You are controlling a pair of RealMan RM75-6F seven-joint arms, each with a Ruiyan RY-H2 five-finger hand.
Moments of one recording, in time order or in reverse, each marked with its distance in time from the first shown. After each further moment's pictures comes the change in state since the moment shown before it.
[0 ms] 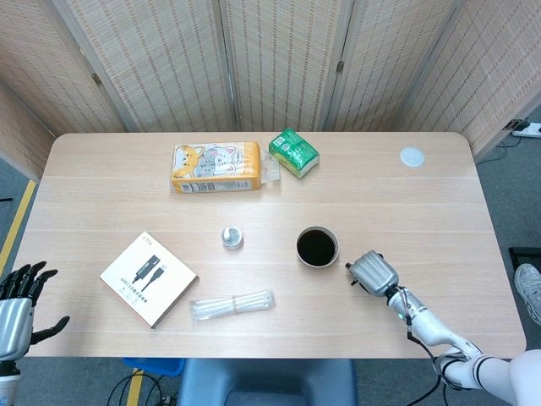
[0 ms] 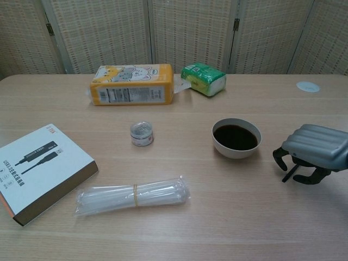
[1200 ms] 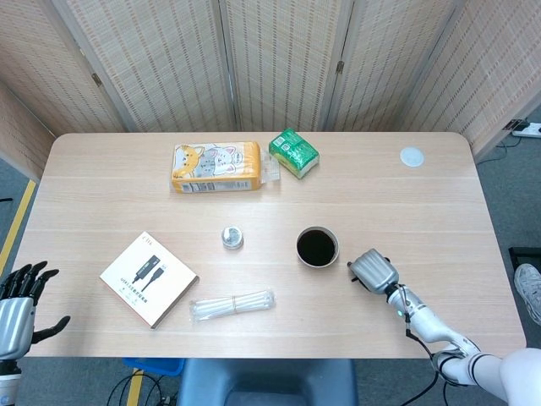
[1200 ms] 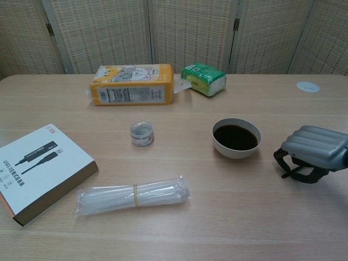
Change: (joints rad) left arm -0.004 0.000 -0.003 -0.004 -0.004 -0.011 0.011; right arm 0.010 -0.038 -0.015 0.077 0.001 -0.007 0.053
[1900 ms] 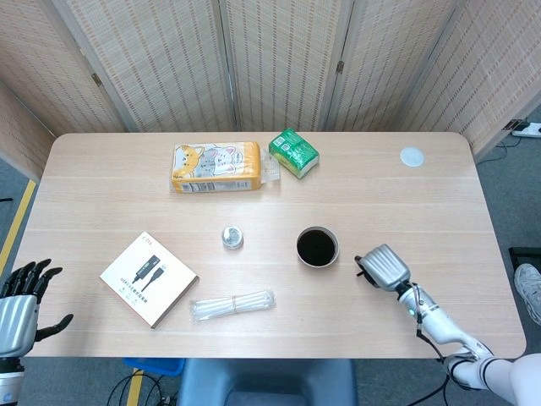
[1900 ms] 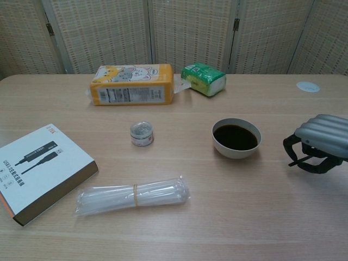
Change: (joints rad) left arm -0.009 0.000 -0.003 -0.014 0.005 -0.005 0.013; right arm -0.036 0.036 0.002 0.016 -0.025 0.127 0.140
